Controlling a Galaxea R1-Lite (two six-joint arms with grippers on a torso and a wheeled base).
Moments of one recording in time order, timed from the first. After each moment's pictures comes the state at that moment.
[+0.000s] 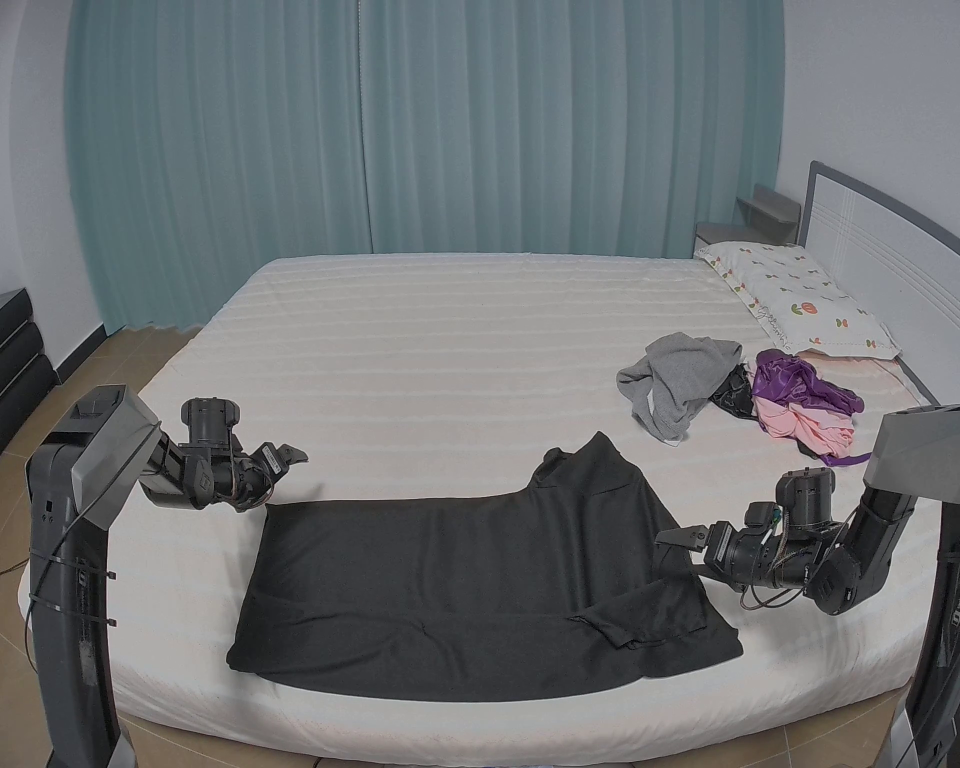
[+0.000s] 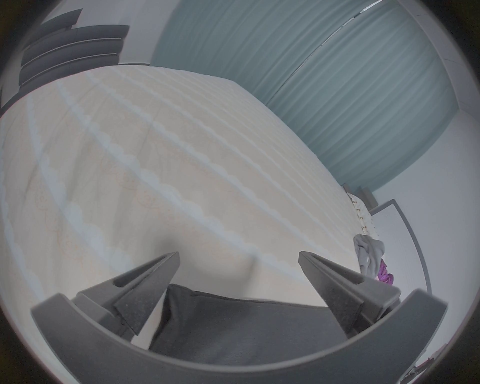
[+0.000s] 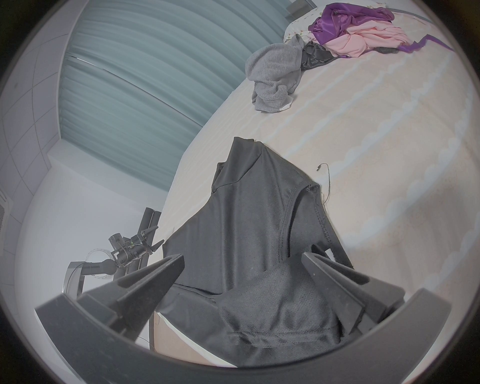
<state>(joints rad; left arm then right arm) 0.08 2.54 -1.46 -0.41 -0.25 -0.62 0.12 2.26 -0.55 -1.08 0.46 0.68</state>
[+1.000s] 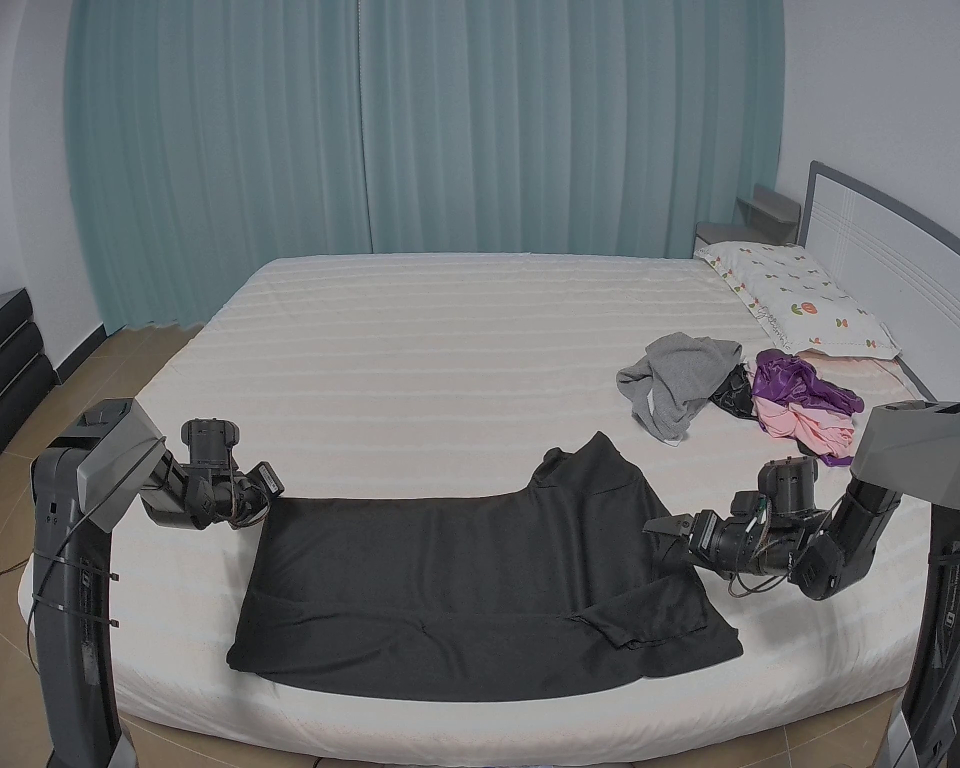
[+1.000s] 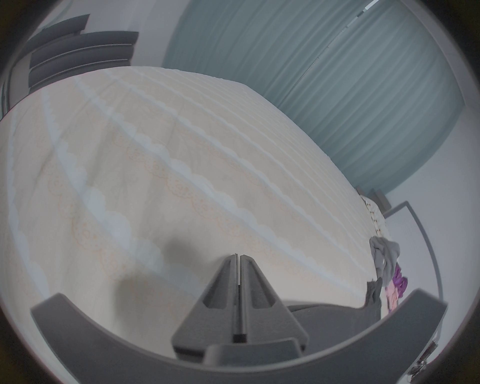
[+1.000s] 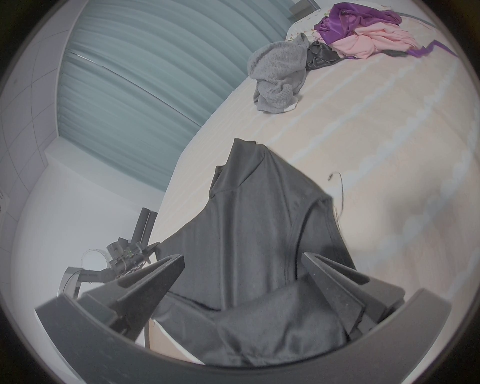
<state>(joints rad) 0.08 2.58 -1.38 -0.50 -0.17 -0.60 0.15 2.29 -0.66 -1.00 0.42 0.67</state>
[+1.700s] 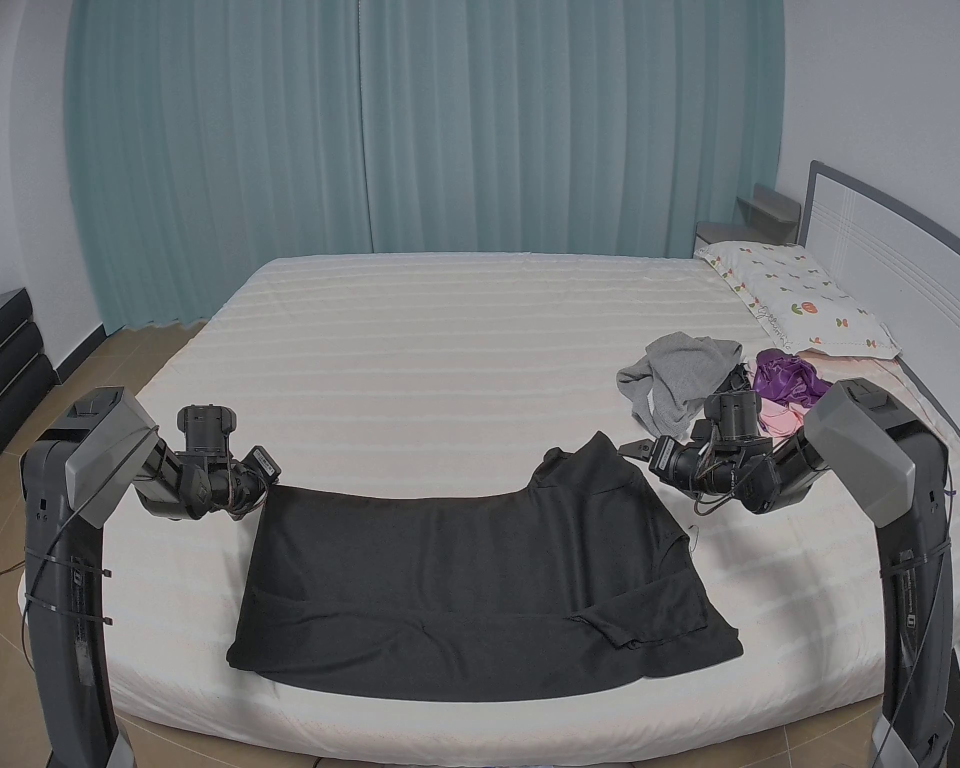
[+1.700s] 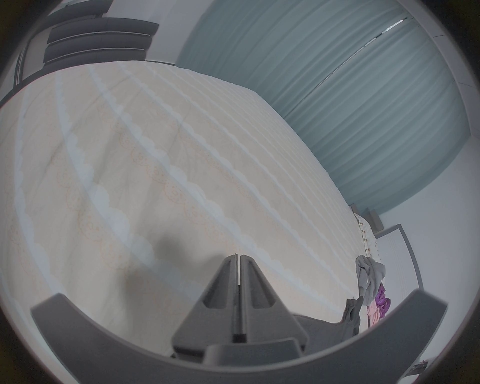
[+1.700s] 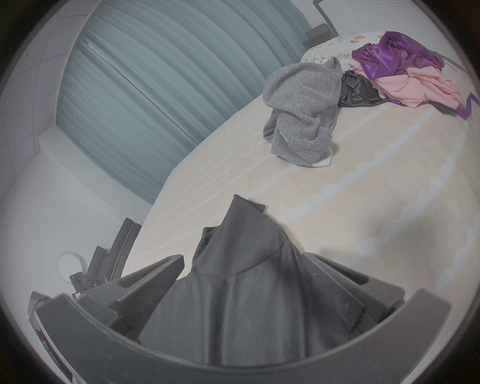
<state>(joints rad) 0.08 2.52 -1.37 -0.49 -0.17 -0.74 0.15 2.53 -1.41 -0.57 0.28 0.60</state>
